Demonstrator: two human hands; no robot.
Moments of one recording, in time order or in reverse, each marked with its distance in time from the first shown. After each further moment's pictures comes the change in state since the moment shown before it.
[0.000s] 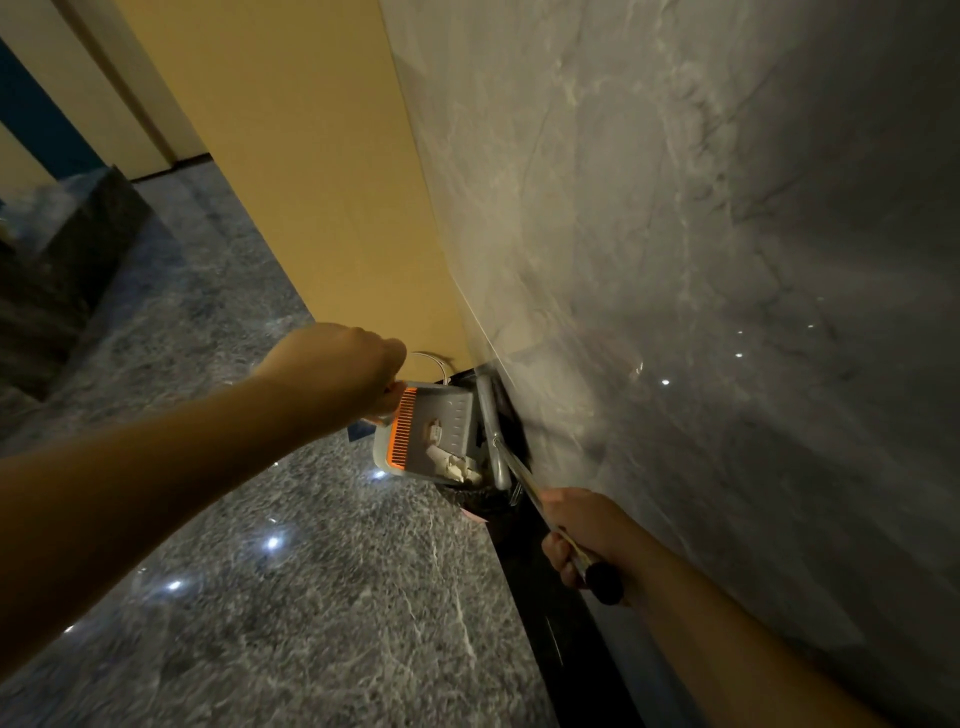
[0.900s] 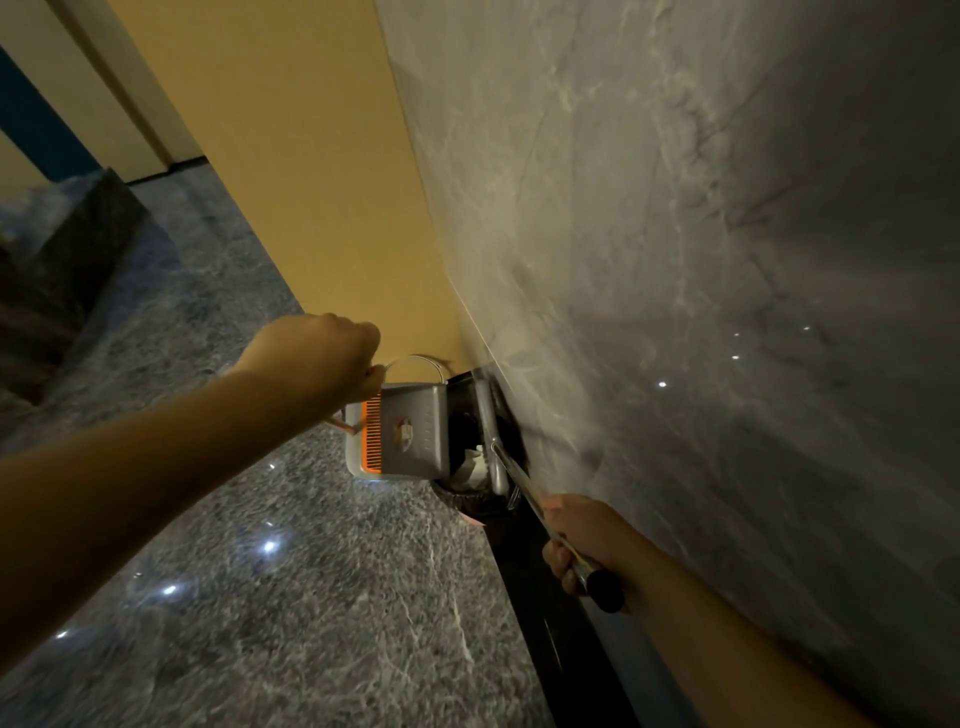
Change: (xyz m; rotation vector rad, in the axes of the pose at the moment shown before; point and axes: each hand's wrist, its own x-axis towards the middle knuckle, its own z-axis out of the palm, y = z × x) left_hand 0.007 -0.013 0.004 -0.071 0.061 -0.114; right_hand -0.002 0.000 -0.001 0.168 -0.037 0.122
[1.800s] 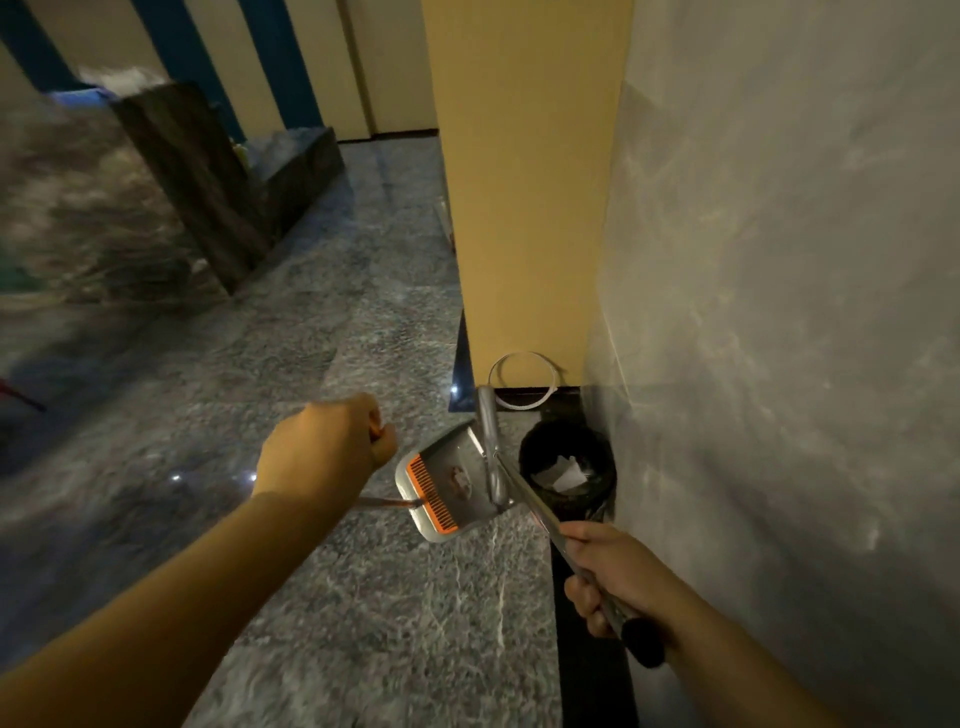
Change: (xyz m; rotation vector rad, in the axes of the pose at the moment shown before) left_hand -0.213 -0.024 0.052 -0.572 0.013 -0.782; right_hand -0.056 0.030 0.092 -0.377 -0.197 -0.047
